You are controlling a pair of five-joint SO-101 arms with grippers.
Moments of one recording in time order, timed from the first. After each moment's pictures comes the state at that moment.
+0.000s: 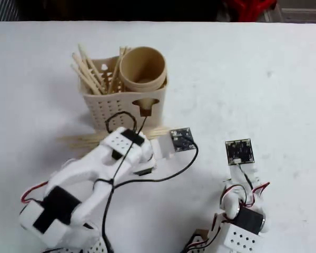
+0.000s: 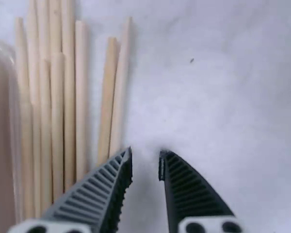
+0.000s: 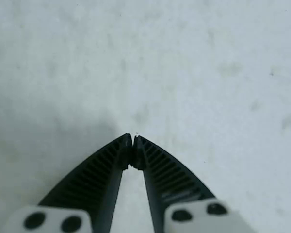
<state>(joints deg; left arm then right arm) 27.3 -2.3 43.1 50.7 -40.5 18.9 -102.6 96.5 71.0 31.1</state>
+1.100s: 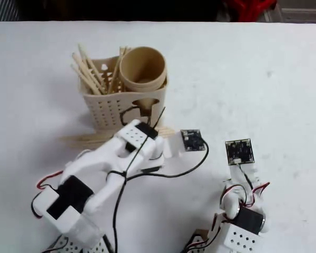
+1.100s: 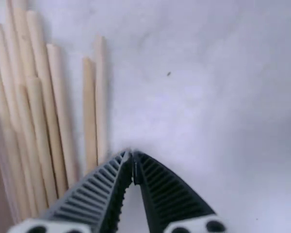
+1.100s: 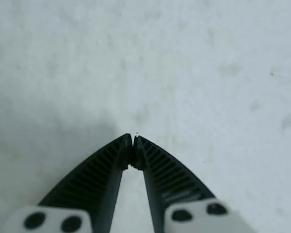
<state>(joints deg) 30.4 5.8 31.5 60.9 -40.7 18.9 -102.6 96.5 71.0 31.1</state>
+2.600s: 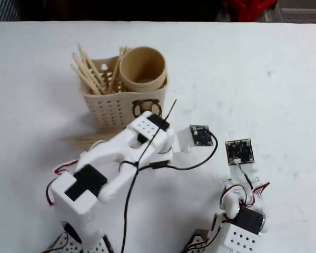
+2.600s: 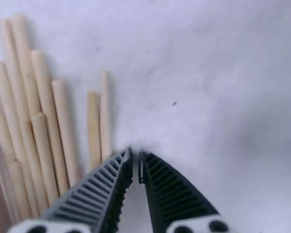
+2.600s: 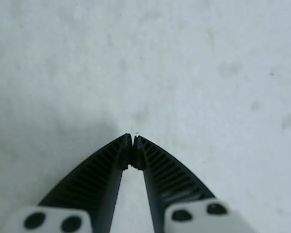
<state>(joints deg) 31.3 17.0 18.9 65.3 -40.7 18.9 -102.6 96.5 71.0 31.1</state>
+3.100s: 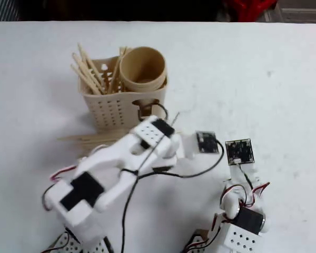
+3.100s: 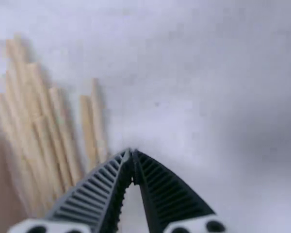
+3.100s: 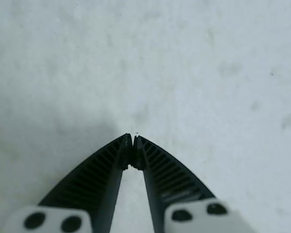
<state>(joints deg) 34.6 10.7 21.5 66.5 -40.7 18.9 -102.6 96.5 71.0 31.1</state>
